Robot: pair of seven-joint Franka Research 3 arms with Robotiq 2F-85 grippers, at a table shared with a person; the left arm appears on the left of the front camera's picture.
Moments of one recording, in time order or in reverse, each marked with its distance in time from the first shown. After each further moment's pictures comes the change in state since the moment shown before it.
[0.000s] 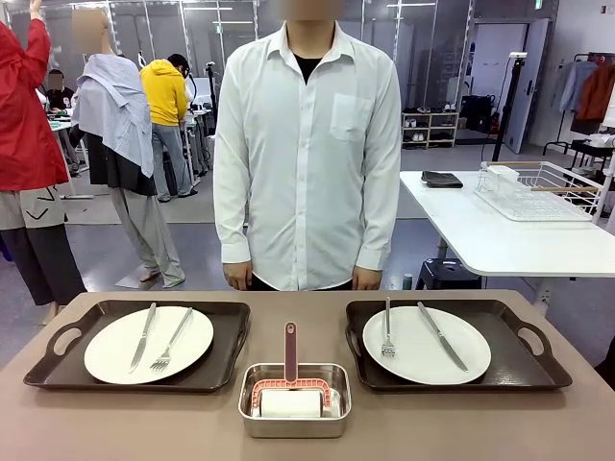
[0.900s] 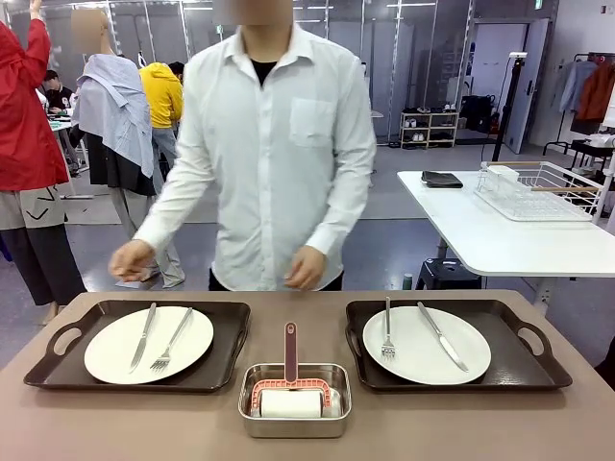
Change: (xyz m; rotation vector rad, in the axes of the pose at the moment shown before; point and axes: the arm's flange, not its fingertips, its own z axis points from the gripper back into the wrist) left arm 0.003 0.004 0.018 0.038 -0.065 0.047; right arm 0.006 -0.010 0.003 -0.019 -0.007 -0.041
